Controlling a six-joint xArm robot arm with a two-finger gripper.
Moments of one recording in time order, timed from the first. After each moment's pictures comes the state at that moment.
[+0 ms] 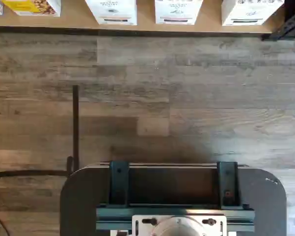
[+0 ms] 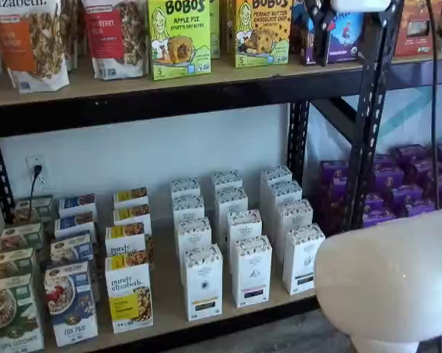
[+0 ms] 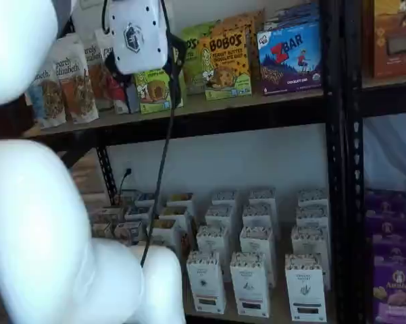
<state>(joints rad) 0.01 -0.84 -1.15 0.04 2.00 0.03</state>
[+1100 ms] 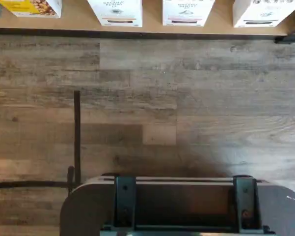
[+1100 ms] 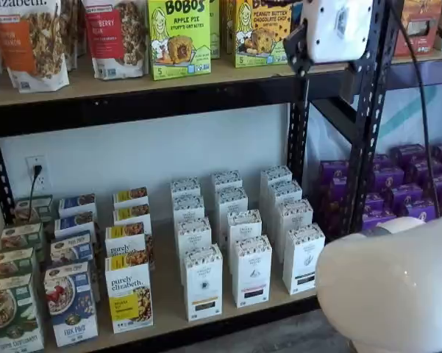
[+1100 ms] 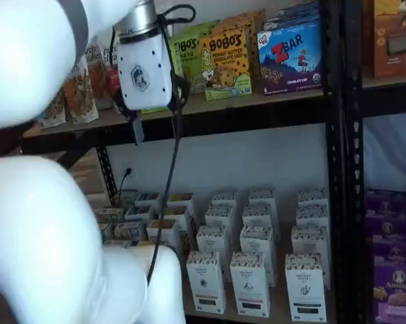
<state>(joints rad) 0.09 -0.90 -0.93 0.04 1.81 0.10</state>
